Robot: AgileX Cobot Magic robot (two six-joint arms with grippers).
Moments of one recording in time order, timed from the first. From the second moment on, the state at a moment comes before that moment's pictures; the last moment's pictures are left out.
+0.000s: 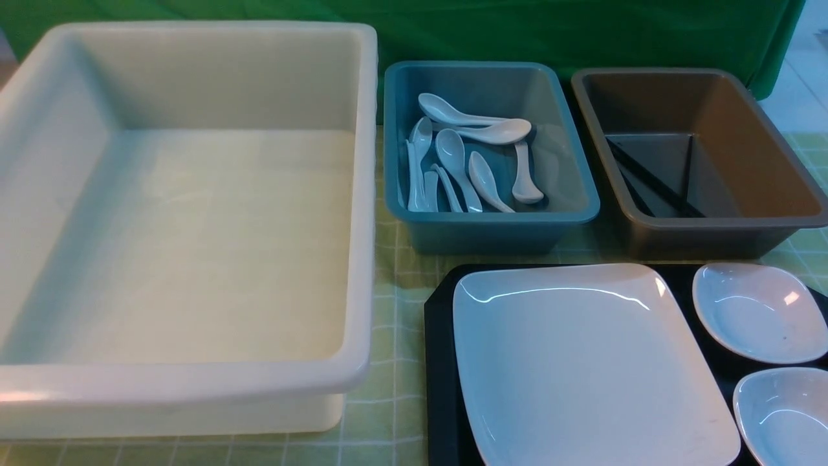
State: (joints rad) right arm 0.47 0.20 -0.64 -0.01 0.63 -0.07; left arm 0.03 0.20 -0.63 -0.86 0.50 -0.12
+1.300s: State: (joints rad) right arm 0.47 0.20 -0.64 -0.01 0.62 -0.07; left arm -1.11 1.60 -0.85 -0.45 0.20 -0.79
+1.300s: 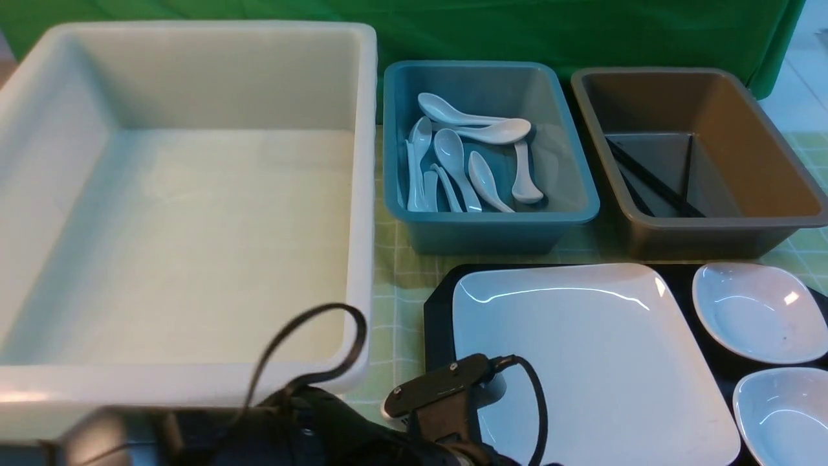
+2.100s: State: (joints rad) right arm 0.47 0.20 -0.64 -0.01 0.65 -0.07; left arm -1.02 1.74 -0.86 -0.33 0.12 -1.09
